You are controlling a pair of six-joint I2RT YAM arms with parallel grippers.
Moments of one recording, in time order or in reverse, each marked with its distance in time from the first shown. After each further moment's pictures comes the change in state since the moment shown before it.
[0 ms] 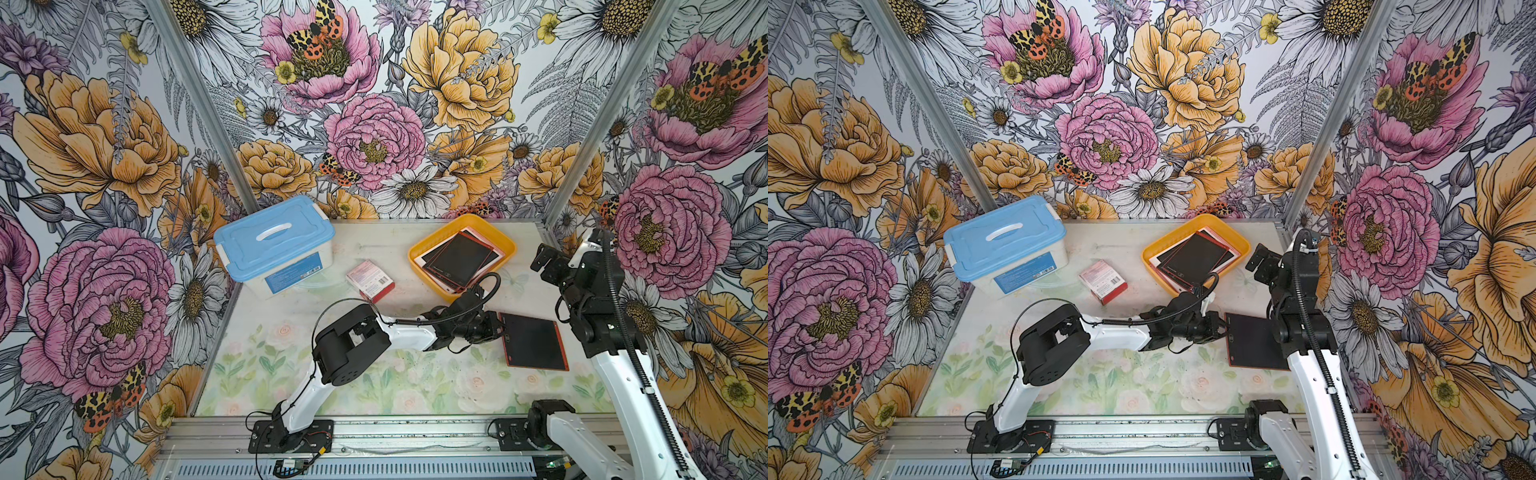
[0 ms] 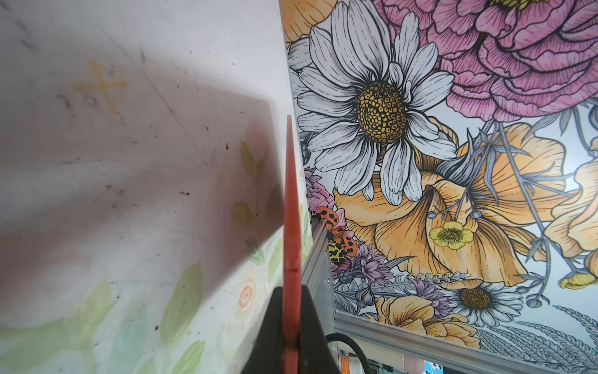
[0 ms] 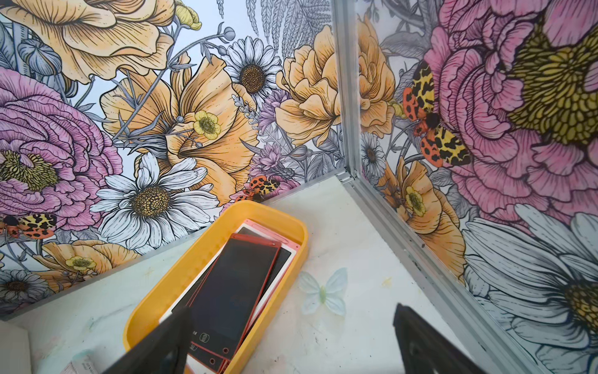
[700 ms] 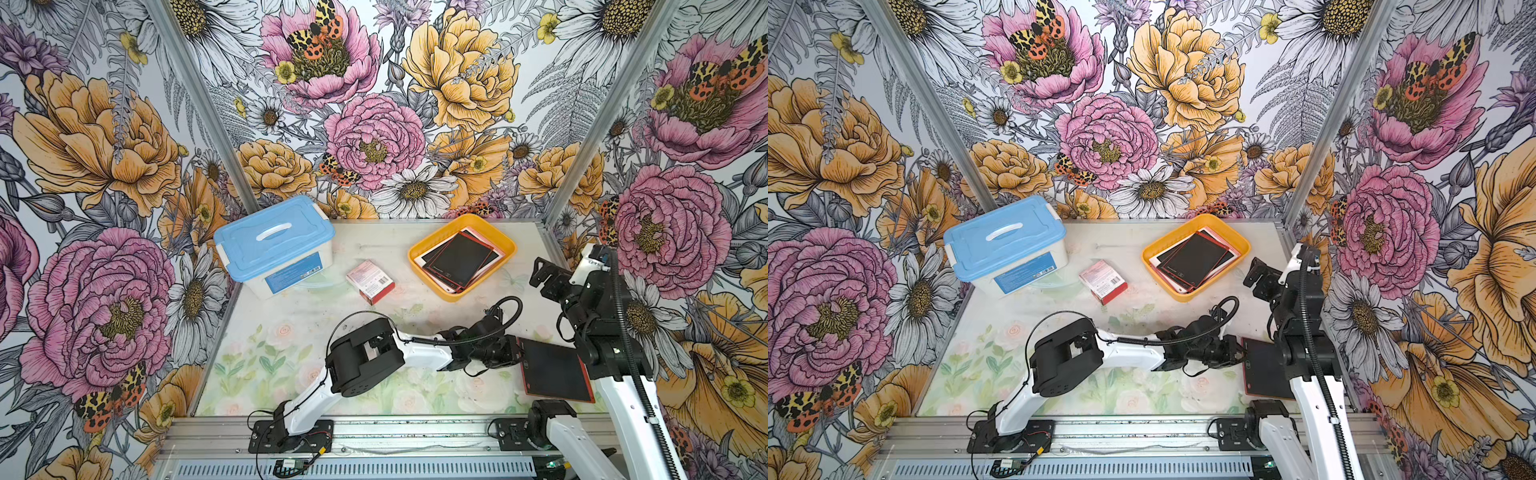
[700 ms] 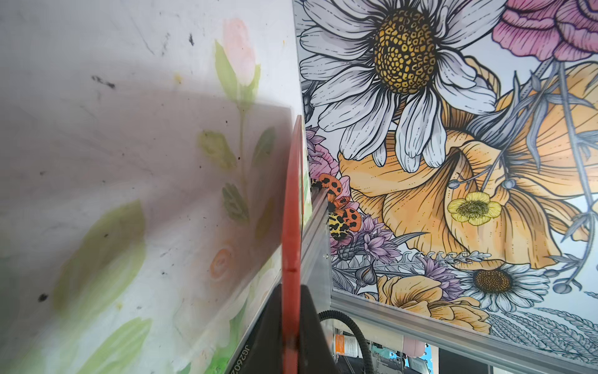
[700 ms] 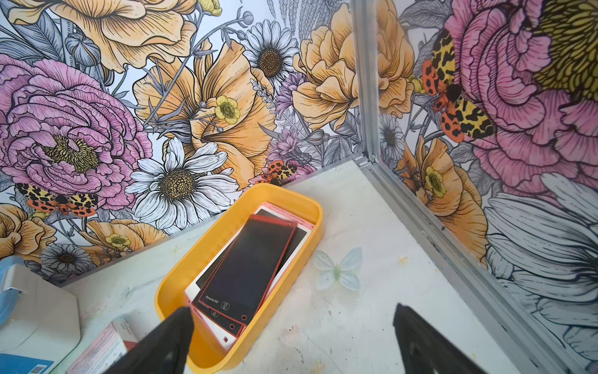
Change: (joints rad) left arm -0.119 0.052 0.034 -0.019 -0.049 -0.080; right arm -0.013 -0.140 -0.074 -0.055 -0.085 0.027
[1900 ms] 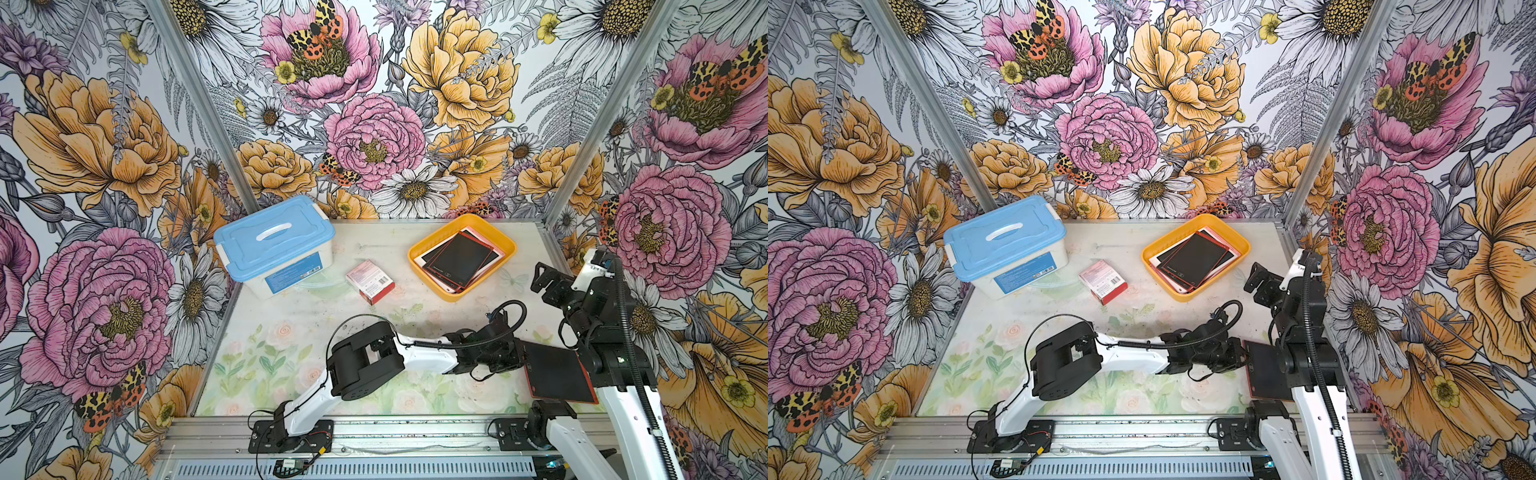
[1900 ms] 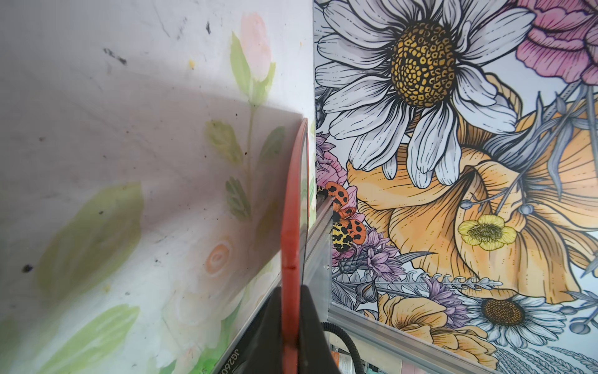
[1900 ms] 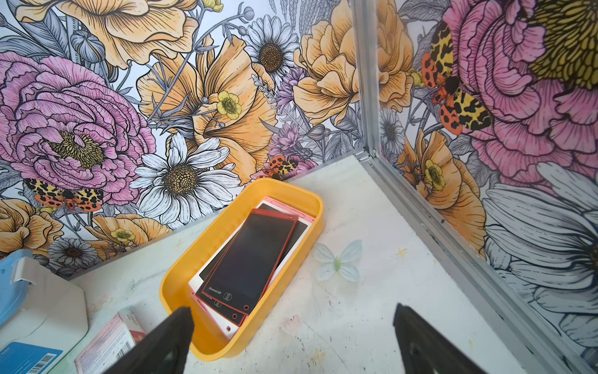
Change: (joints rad) left arm -0.027 0.010 0.071 -0.116 -0.081 -0.057; right arm 0.000 -0.041 -0.010 -0.036 -0.011 0.007
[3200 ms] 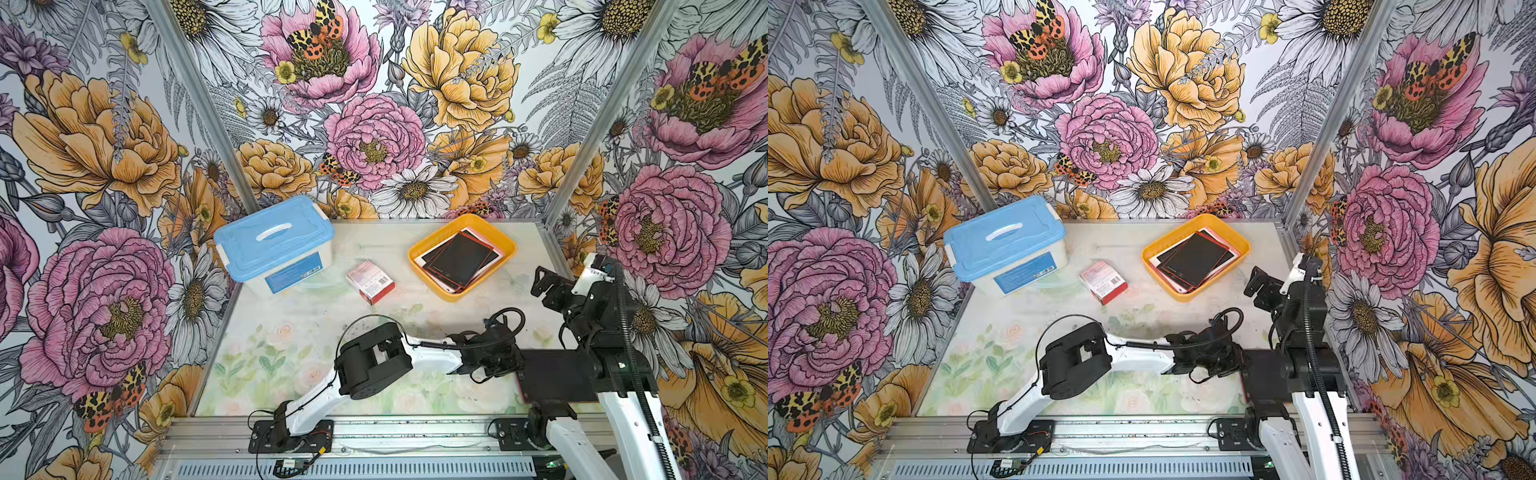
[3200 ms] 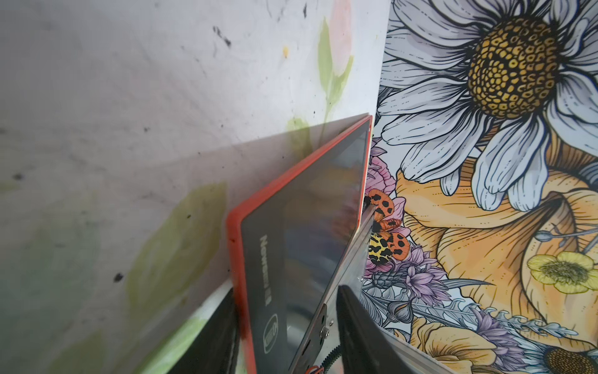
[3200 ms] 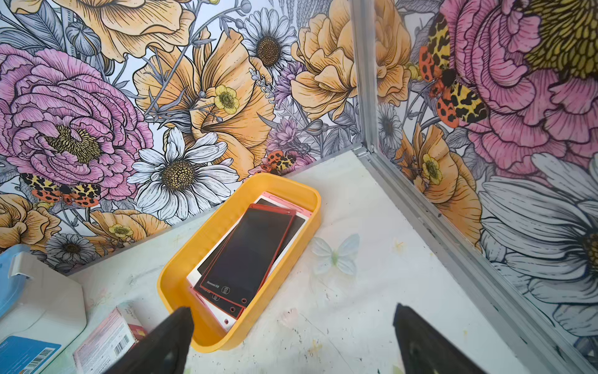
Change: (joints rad) left arm 0.000 0.061 0.045 -0.118 -0.006 -0.021; right arm 0.000 -0.021 -0.016 -0.024 0.001 0.000
